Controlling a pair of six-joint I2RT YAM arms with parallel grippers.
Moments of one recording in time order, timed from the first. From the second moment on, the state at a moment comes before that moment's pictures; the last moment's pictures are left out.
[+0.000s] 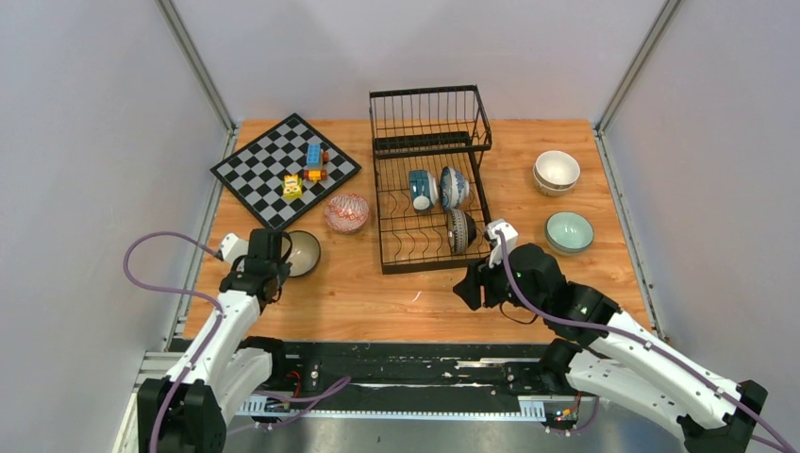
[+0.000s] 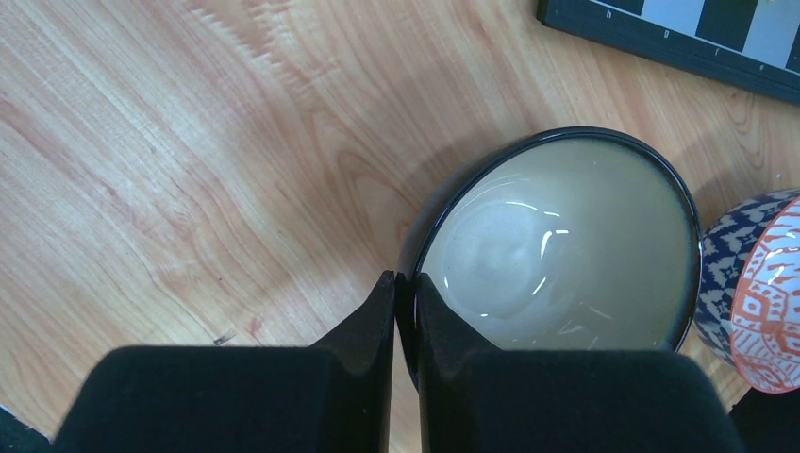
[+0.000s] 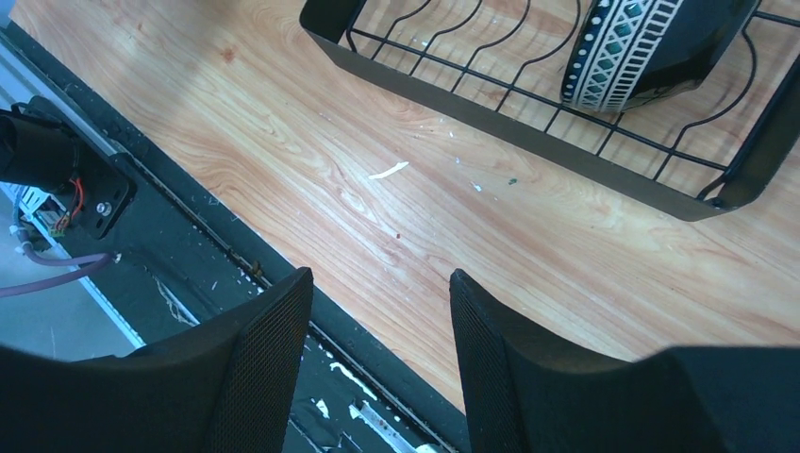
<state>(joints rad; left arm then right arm) -0.09 0.86 0.44 -0.51 -0.43 -1.05 0.87 0.65 0.64 -0.51 0.02 0.38</state>
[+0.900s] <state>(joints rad) -0.08 0.83 0.51 -0.53 -0.37 -0.95 0.87 0.66 0.67 -0.52 0.10 0.32</state>
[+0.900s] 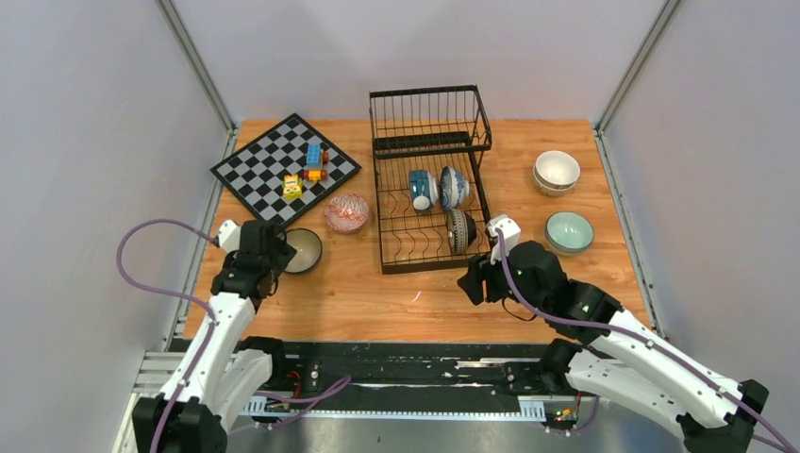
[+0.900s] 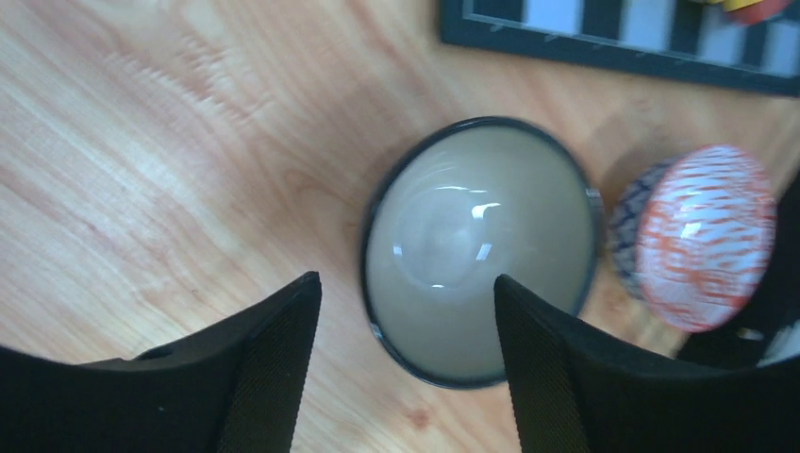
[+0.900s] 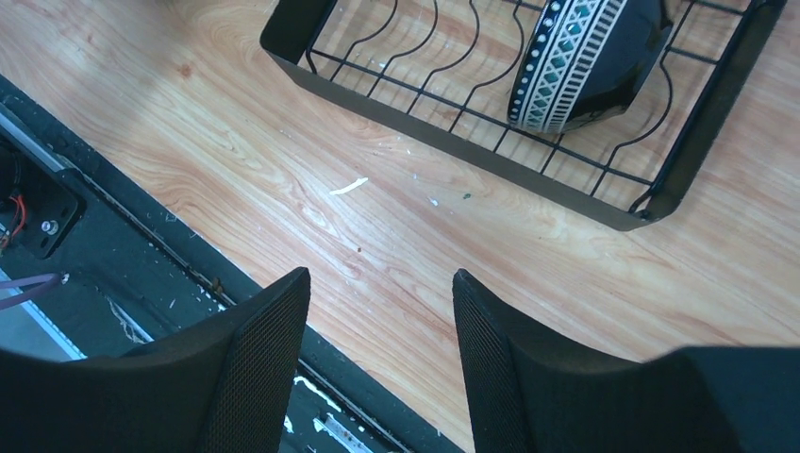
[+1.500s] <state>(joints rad) -0.46 0.69 0.73 -0.45 -0.18 -0.53 0.87 0.67 0.76 -0.52 0.25 0.17</state>
